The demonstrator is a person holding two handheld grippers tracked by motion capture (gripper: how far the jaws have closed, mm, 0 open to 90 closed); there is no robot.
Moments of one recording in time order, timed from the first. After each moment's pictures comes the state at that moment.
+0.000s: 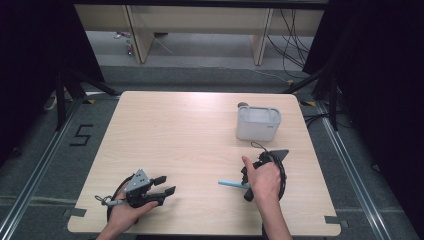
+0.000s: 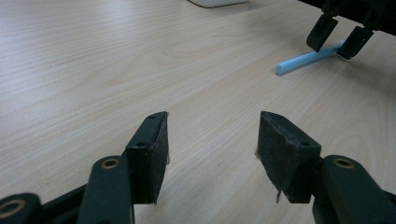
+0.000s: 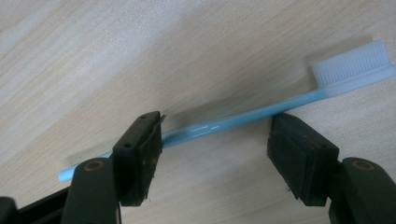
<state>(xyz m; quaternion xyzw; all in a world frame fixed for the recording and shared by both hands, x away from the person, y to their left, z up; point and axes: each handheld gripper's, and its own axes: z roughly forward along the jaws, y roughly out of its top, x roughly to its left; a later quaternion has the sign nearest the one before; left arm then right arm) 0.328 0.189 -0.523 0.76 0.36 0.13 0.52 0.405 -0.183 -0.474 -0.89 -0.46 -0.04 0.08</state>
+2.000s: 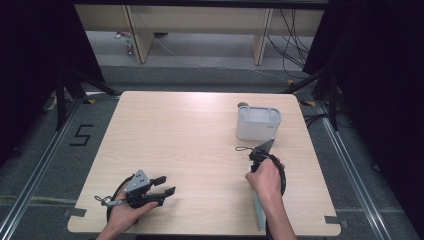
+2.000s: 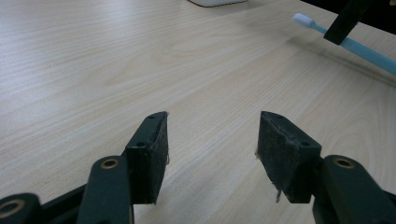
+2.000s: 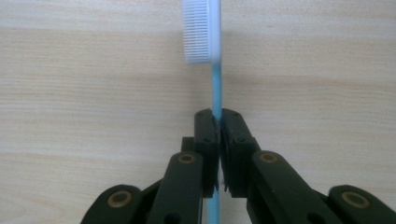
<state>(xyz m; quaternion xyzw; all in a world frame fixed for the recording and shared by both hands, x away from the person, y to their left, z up) 0.327 0.189 -0.523 0.77 0.35 0.13 0.52 0.405 -0.173 -0.454 -0.73 -0.69 -0.01 0.01</state>
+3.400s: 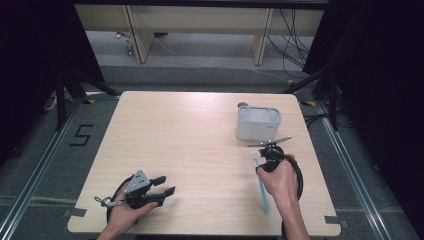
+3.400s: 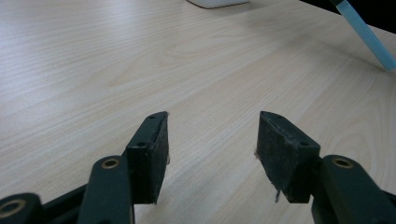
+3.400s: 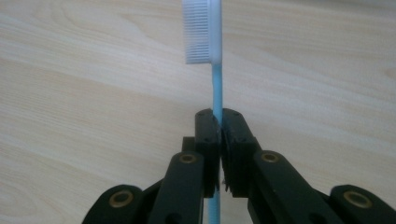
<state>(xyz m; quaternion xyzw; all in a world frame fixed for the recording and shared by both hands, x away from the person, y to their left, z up) 0.326 0.189 -0.523 0.76 0.35 0.14 0.53 0.388 -0.207 -0.426 -0.62 -0.76 -0.20 -0.07</state>
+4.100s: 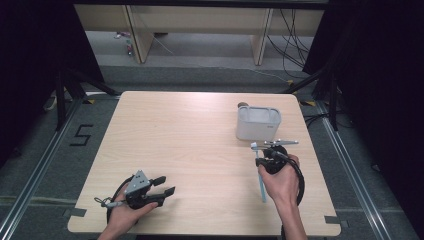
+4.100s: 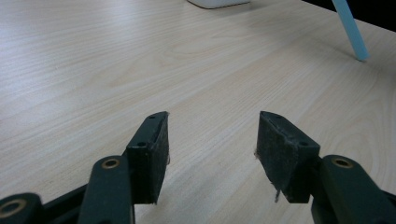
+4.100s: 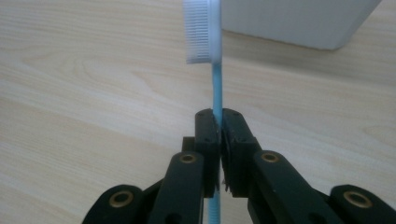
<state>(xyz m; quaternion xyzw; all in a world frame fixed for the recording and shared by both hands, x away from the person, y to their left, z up) 0.325 0.189 -0.523 0.76 0.35 0.14 0.52 0.381 -0.213 -0.428 -0.59 -0.74 -0.30 -0.15</state>
